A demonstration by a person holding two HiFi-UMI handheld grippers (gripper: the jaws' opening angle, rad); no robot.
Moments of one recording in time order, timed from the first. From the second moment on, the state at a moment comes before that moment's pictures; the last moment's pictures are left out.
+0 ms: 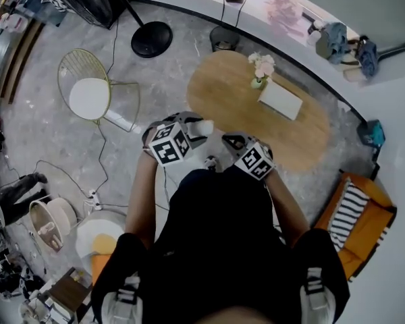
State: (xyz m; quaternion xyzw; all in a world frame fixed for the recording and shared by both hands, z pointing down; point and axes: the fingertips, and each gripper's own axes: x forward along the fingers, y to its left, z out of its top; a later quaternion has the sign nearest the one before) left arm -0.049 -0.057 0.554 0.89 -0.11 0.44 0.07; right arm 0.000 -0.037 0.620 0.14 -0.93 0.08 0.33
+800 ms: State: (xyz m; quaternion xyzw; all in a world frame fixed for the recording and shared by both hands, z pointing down) left arm -0.014 0.001 0.479 0.89 0.00 0.46 0.00; right arm -0.024 0.000 0.547 0.14 -0.96 0.03 0.25
